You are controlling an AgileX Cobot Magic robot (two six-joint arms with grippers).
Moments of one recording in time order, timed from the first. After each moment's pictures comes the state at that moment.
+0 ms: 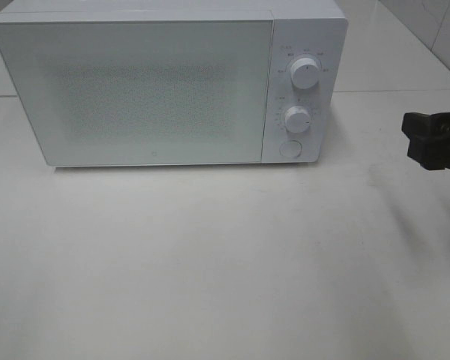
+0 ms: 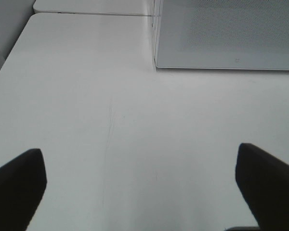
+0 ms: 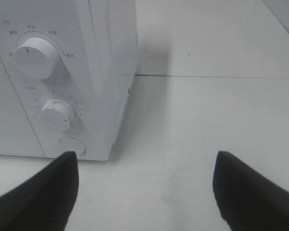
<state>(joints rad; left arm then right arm) 0.02 0.00 -0.52 -0.06 1.09 0.02 0.15 1.16 -0.27 0.10 -0.59 0.03</state>
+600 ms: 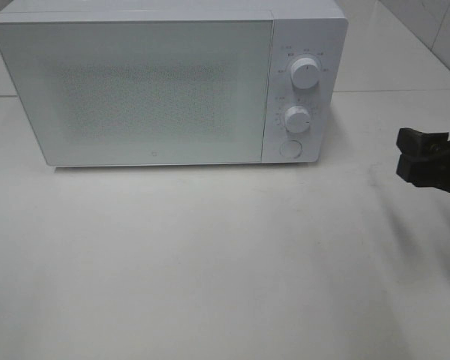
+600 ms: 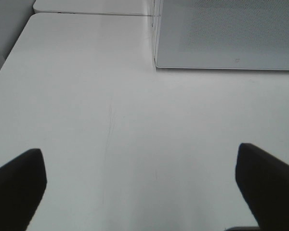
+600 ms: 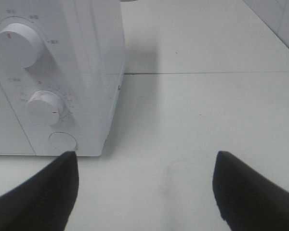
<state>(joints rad) 0.02 0.00 -0.52 -0.06 1.09 0.02 0.27 1.24 -0.19 0.31 -0.78 -0.09</state>
